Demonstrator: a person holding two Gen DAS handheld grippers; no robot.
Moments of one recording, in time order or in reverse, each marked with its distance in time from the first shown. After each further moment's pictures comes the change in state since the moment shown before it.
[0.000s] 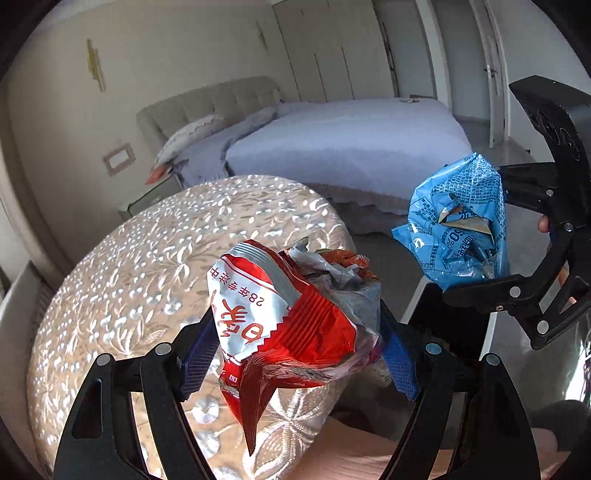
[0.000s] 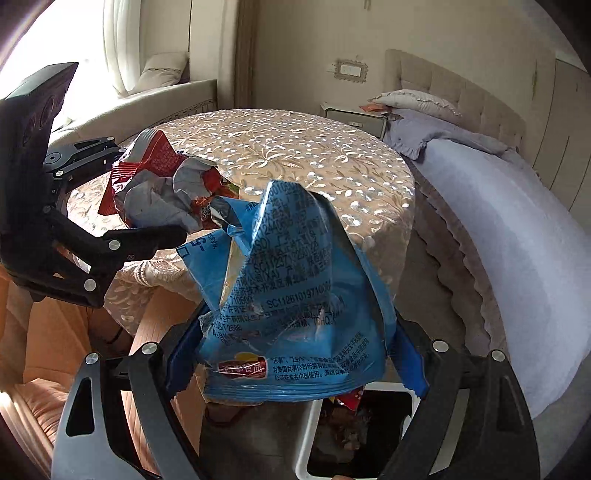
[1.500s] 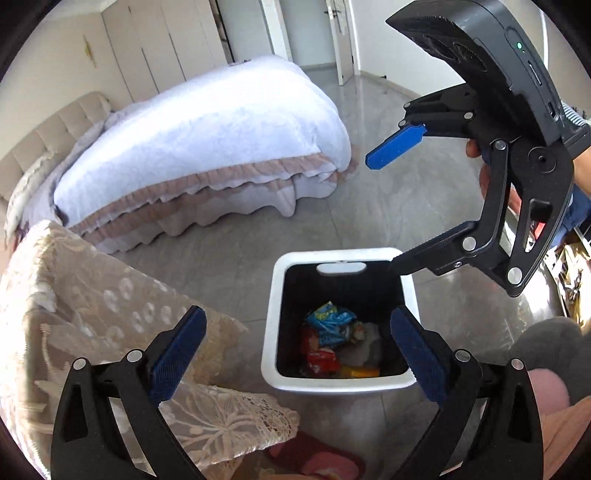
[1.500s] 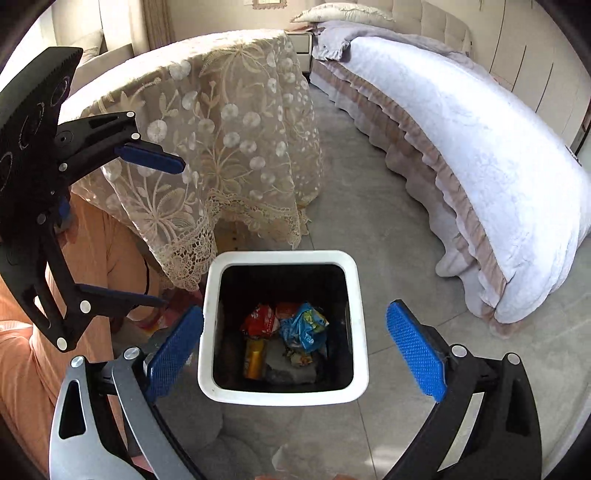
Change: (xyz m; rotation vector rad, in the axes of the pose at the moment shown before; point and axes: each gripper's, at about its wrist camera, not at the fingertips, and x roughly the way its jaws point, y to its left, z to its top) left arm 0.135 -0.150 0.005 0.381 0.062 -0.458; right arm 0.023 -0.110 -0.117 0.164 0.202 -0.110
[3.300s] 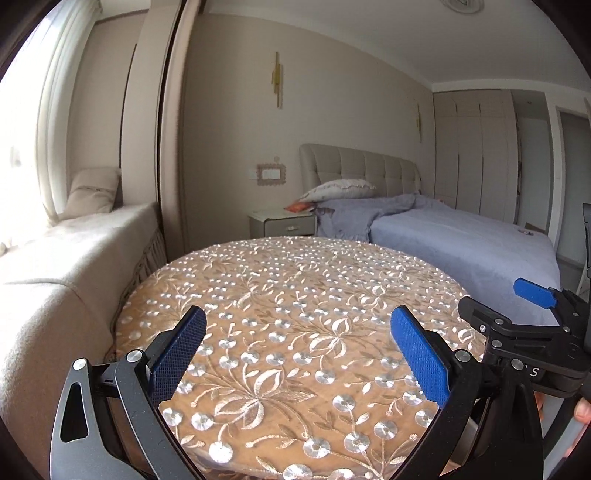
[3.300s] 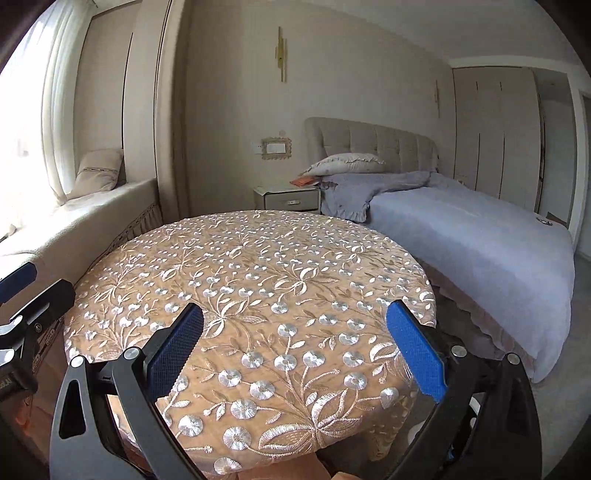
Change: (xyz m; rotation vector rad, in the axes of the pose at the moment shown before) left arm -0.371 0.086 -0.203 -0.811 -0.392 0.893; right arm -0.103 0.321 0.160 0.121 -0.572 -0.104
